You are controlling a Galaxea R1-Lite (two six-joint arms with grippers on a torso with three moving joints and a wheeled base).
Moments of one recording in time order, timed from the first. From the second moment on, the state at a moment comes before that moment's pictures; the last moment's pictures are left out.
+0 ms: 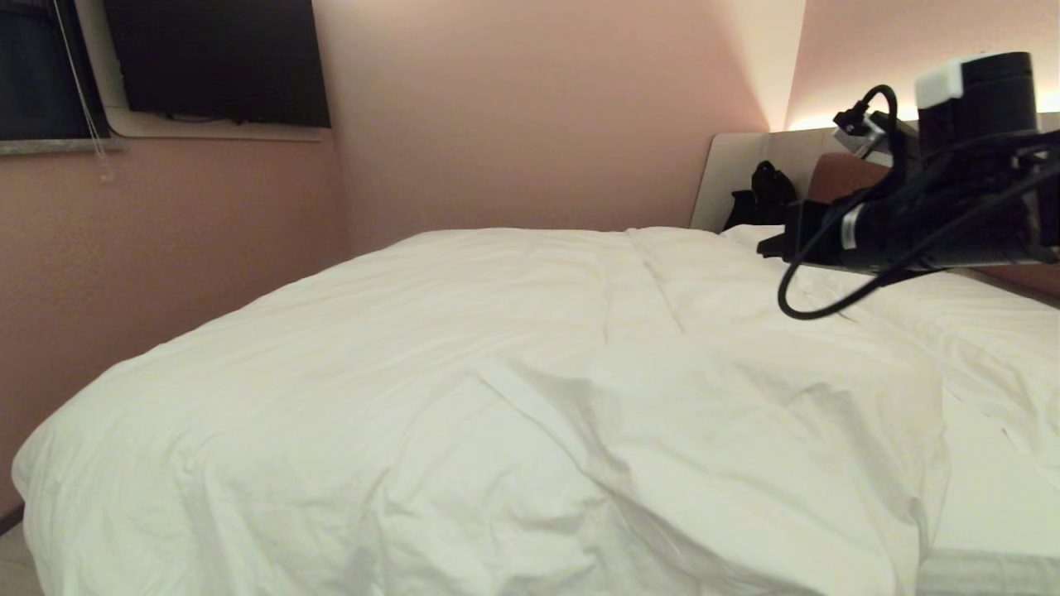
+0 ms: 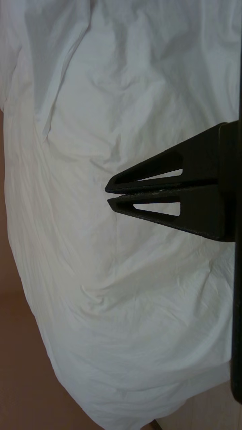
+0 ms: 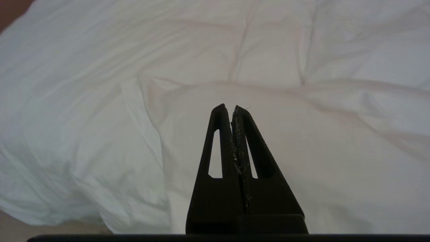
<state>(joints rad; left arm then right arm) 0.00 0.00 0.00 0.00 -0.03 0.02 0.26 1.70 -1.52 0.24 0.01 0.24</state>
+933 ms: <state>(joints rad) 0.00 0.00 0.00 0.00 -0.03 0.02 0.30 2.09 -1.93 0.70 -0.02 0.49</state>
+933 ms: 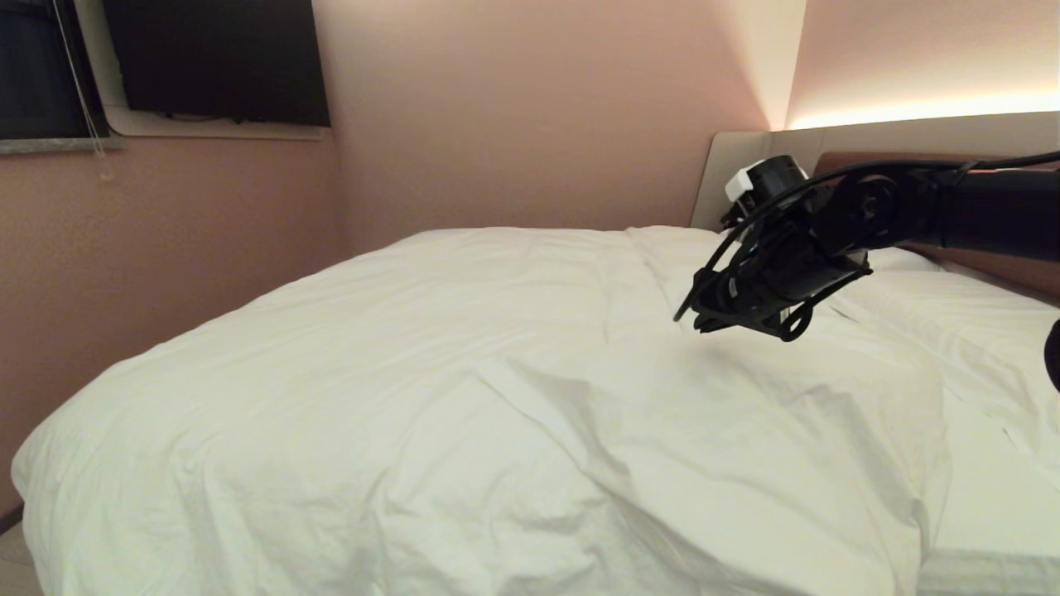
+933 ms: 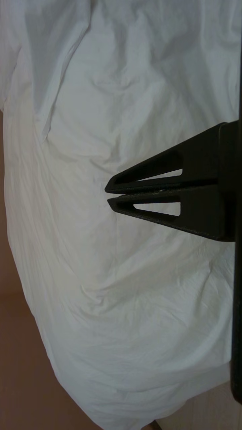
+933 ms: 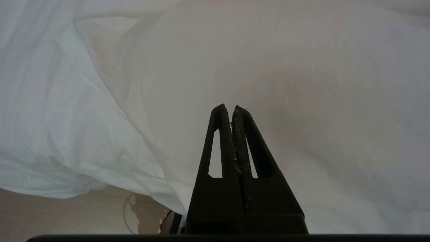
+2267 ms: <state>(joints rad) 0.00 0.00 0.00 0.00 -0.03 0.02 0.33 2.29 -1.93 0.60 -0.15 0.29</state>
